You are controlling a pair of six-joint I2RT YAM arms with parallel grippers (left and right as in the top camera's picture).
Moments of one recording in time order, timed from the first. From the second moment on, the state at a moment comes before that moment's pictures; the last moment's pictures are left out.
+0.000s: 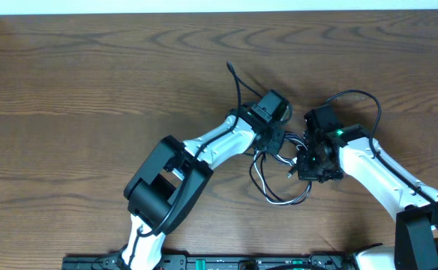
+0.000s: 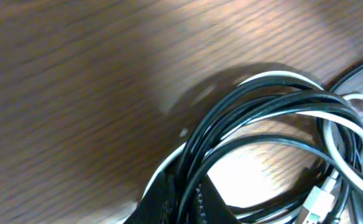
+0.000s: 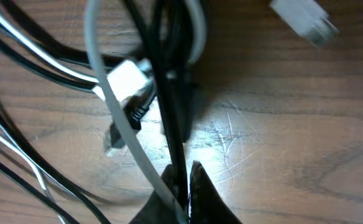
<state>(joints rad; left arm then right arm) -0.72 2.06 1.35 -0.49 0.19 -0.33 0.32 1.55 0.86 -0.83 -0.09 0.36</state>
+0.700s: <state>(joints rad) -0.55 1.97 1.35 -0.73 0.31 -0.27 0.11 1.55 0.88 -0.92 -0.03 0.47</state>
